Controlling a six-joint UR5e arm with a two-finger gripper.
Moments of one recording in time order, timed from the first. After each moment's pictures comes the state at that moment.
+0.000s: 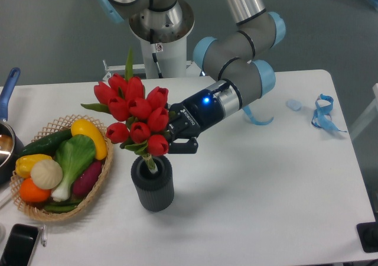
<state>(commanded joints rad) 2.64 -1.95 -1.91 -0.69 -0.08 1.36</state>
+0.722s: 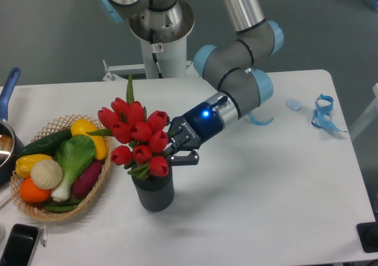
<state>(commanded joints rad) 2.64 -2.00 -1.92 -0.69 0.03 1.38</state>
